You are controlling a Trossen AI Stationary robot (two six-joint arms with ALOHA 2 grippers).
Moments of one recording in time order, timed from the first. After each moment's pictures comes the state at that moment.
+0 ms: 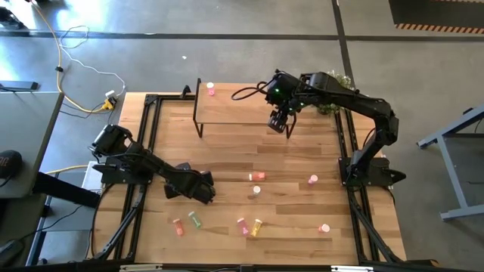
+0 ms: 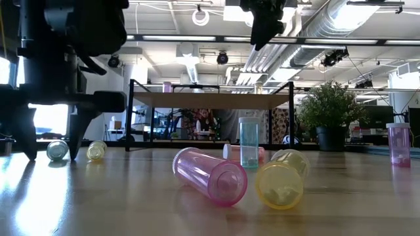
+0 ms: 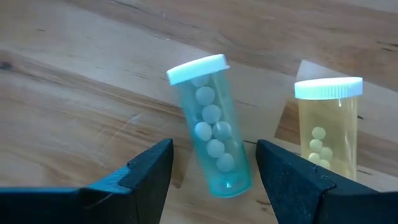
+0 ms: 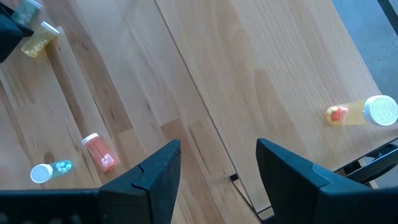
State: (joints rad) left arm -0.28 1.71 0.89 -0.89 -0.21 -2.29; right arm -0.32 1.67 1.87 -1.28 0.08 0.08
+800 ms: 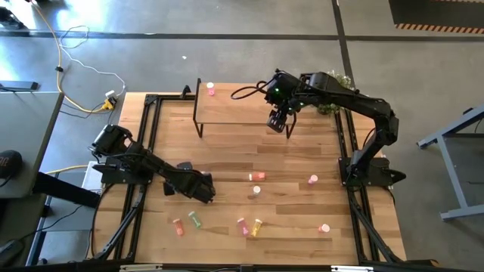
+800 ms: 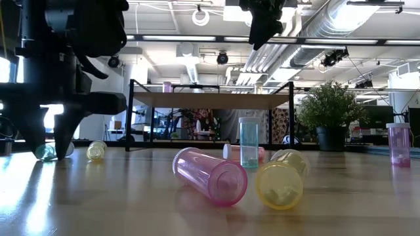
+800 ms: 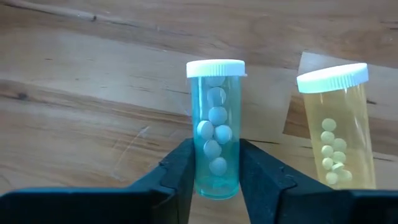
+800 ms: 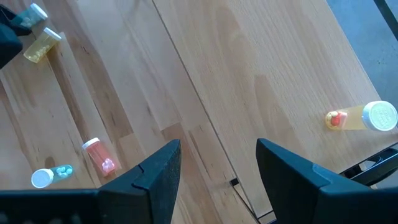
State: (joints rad) left arm -0.29 1.71 0.89 -0.91 -0.17 -2.16; right arm -0.32 1.67 1.87 -1.27 0.08 0.08
